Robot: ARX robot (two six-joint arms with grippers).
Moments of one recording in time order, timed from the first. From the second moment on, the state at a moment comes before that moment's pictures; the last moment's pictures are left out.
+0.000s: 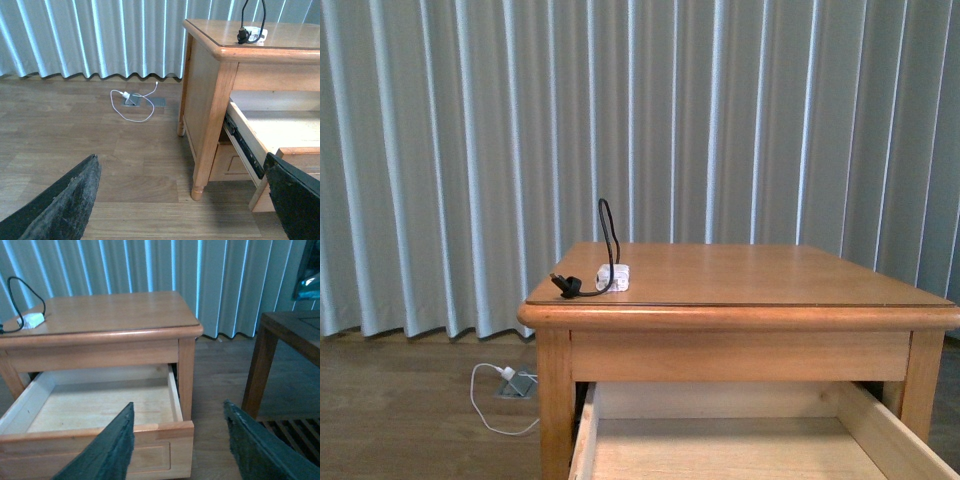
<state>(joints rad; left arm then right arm) 0.00 0.00 0.02 0.00 0.00 0.00 -0.01 0.17 0.24 -0.06 0.00 0.03</state>
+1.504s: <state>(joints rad) 0.00 0.00 0.02 0.00 0.00 0.00 0.00 0.04 0.04 -0.01 0.00 0.00</state>
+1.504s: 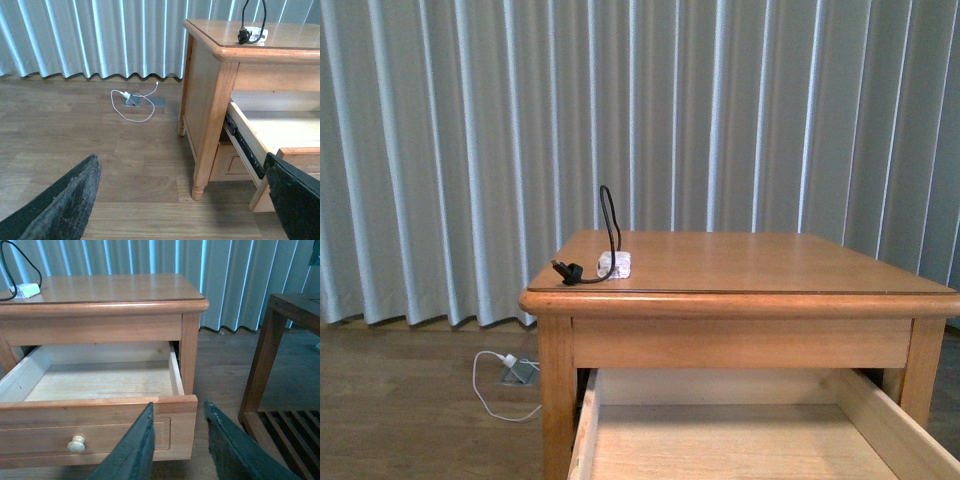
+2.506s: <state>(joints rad) 0.00 0.00 0.02 0.00 0.00 0.00 0.00 0.00 0.01 0.00 0.00 0.00</state>
